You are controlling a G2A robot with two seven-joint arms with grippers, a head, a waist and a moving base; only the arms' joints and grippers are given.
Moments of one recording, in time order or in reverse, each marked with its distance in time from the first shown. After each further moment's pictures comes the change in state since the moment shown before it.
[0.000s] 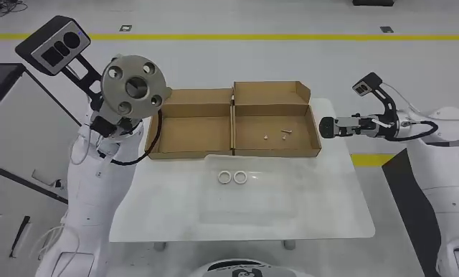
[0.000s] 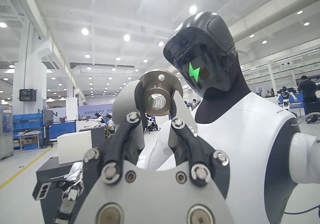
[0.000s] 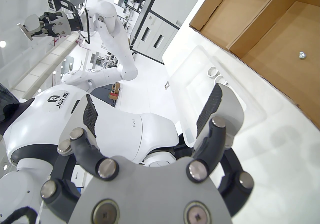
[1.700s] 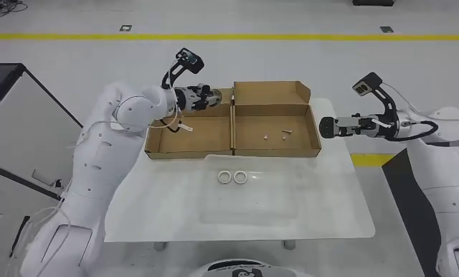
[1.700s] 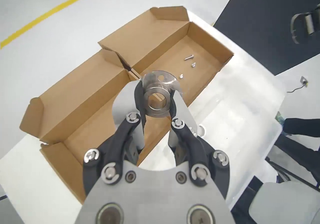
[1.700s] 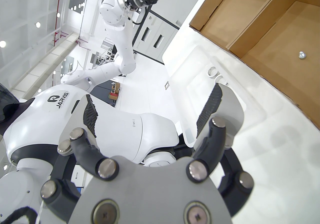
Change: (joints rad) left arm -0.218 0.041 0.213 0.350 1.403 0.711 -0.274; right arm 0.000 0.000 0.000 0.000 0.000 0.000 0.000
